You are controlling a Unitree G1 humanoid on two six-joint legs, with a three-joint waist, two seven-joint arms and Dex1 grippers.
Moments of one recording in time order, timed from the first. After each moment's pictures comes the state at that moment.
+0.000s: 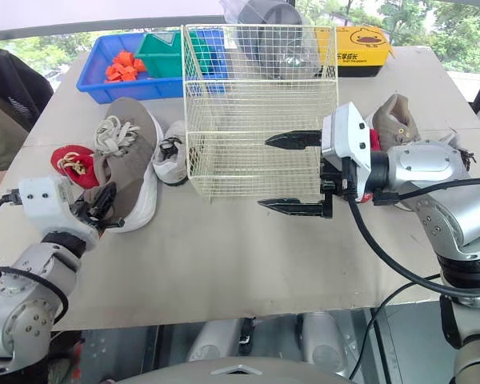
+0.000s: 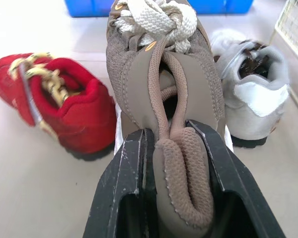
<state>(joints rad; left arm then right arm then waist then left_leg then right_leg) 0.14 0.45 0.48 -0.65 -0.63 0.65 0.04 -0.63 -0.69 0.07 -0.45 0.67 0.58 1.04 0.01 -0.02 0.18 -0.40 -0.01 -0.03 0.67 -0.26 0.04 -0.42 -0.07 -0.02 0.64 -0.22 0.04</state>
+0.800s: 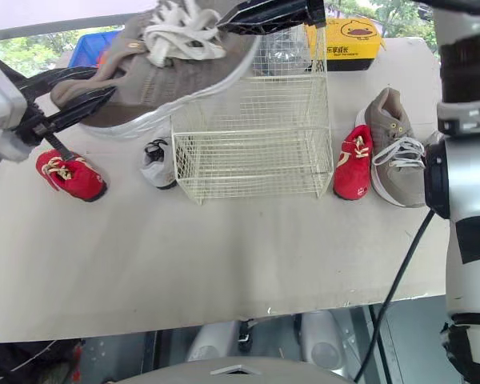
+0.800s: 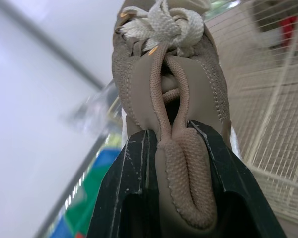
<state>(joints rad) -0.37 1.09 0.37 -0.33 -0.46 0.11 -0.88 -1.67 -0.58 0.27 0.49 0.30 0.38 1.48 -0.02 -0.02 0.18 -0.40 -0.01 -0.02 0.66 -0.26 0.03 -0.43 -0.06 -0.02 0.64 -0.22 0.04</state>
